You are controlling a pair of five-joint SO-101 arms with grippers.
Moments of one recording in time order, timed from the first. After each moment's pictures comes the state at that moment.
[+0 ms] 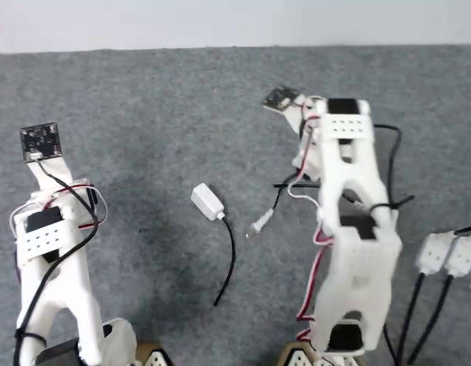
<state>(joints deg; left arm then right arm) -25.4 -23.5 52.0 38.8 -0.9 -3.3 37.7 -30.1 82.4 47.1</state>
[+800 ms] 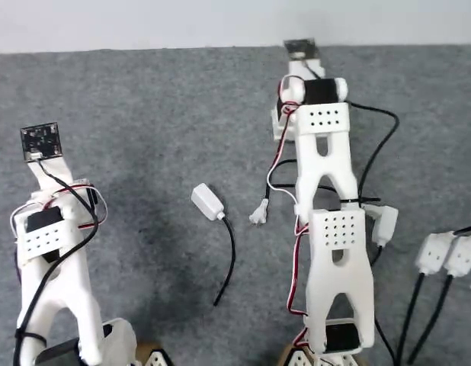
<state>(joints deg) -25.4 -23.5 52.0 38.8 -1.1 -8.0 59.7 -74.9 100.6 -1.9</state>
